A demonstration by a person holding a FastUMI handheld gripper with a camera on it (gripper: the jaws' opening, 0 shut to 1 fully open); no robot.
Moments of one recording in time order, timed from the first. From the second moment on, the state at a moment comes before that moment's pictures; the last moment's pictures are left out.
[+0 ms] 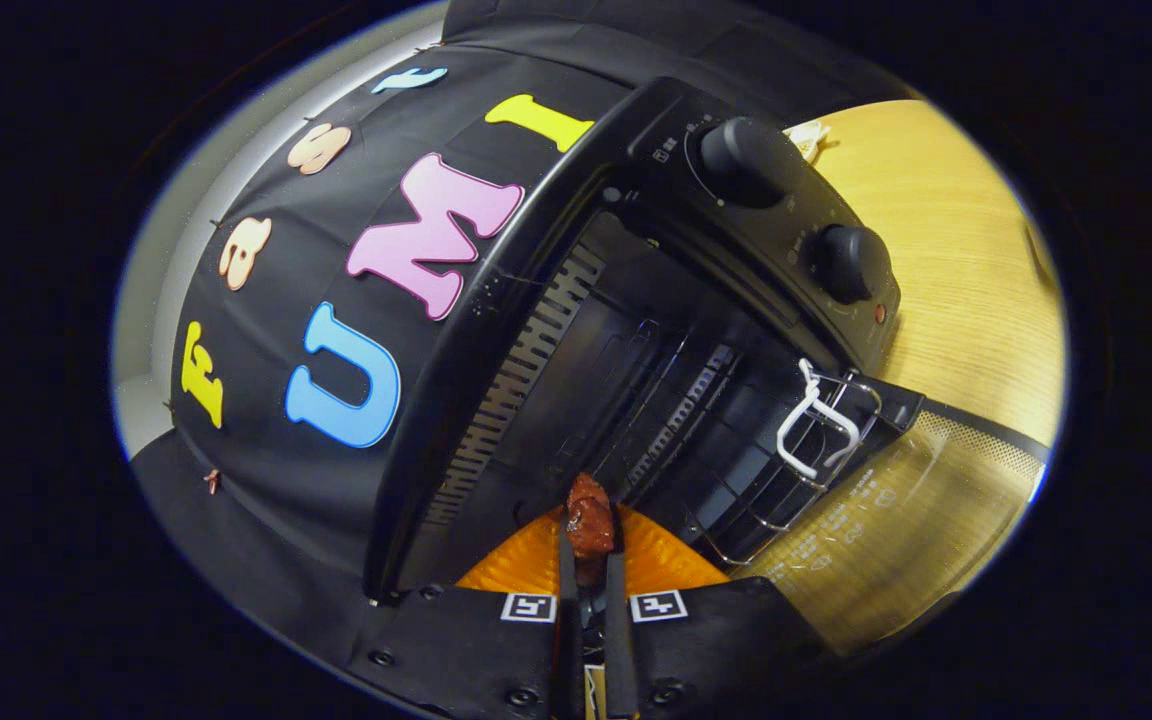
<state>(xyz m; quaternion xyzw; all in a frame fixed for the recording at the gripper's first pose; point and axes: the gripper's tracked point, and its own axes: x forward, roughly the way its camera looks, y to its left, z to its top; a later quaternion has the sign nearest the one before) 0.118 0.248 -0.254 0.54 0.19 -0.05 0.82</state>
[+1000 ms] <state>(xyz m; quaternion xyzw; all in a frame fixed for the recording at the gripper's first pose) 0.065 0.262 -0.245 0.32 0.41 0.01 0.85</state>
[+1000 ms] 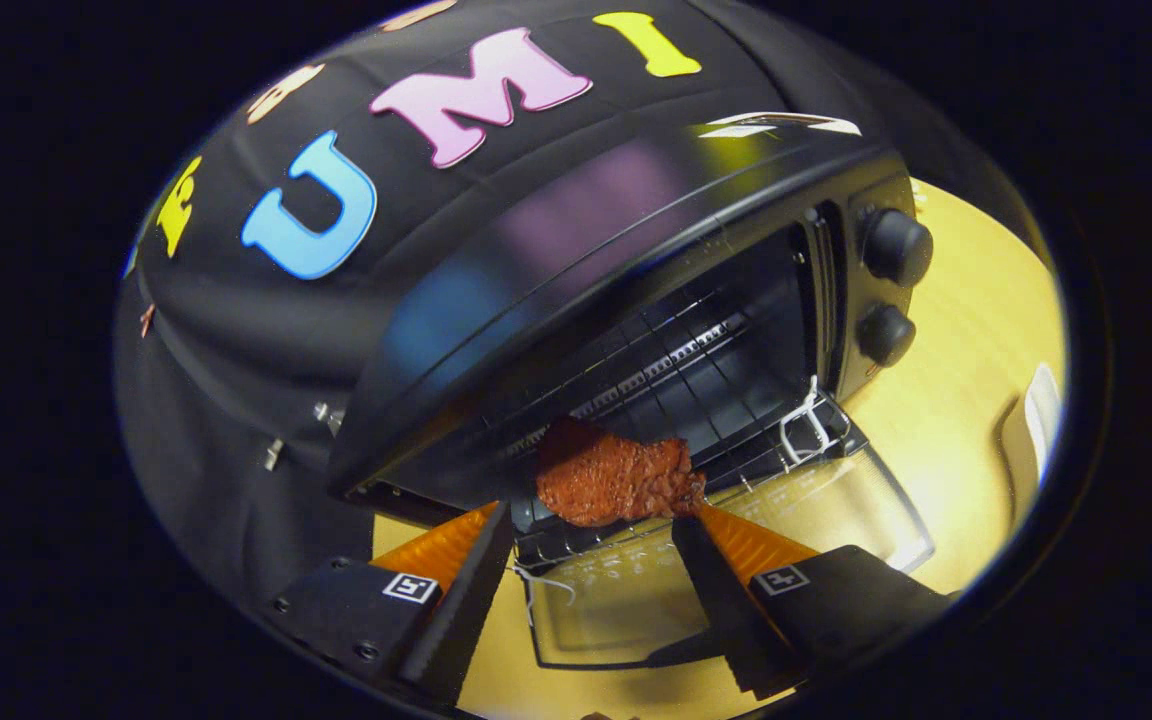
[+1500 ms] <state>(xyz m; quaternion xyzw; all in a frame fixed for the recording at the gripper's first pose) -0.035 0.224 -0.218 0.17 0.43 0.05 0.89</state>
